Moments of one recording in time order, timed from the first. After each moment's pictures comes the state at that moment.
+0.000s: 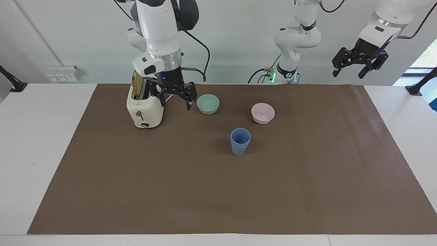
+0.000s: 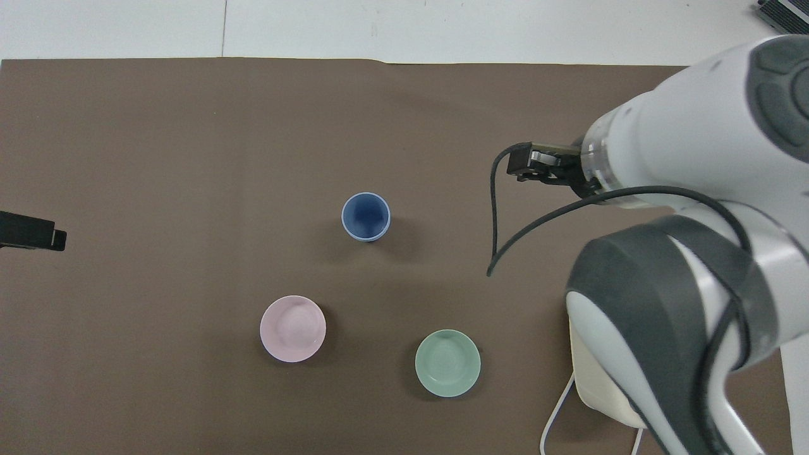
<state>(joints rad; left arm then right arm) -0.09 -0.11 0.04 -1.55 -0.04 1.44 0.05 0.16 0.09 0.17 -1.50 -0.06 1.72 0.58</state>
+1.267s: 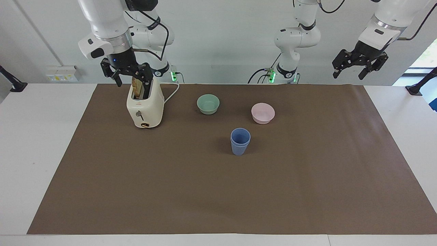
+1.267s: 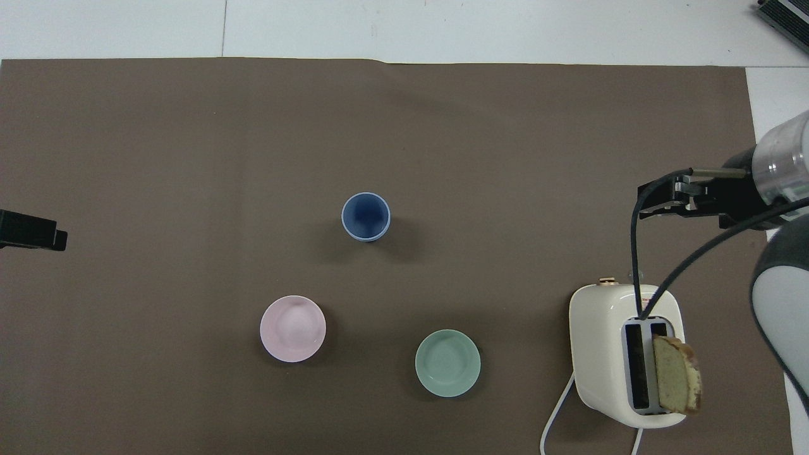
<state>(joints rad) 0.04 -0.10 -0.07 -1.56 -0.04 1.44 0.05 -0.02 0.02 0.16 -1.48 -0.05 1.47 0.27</state>
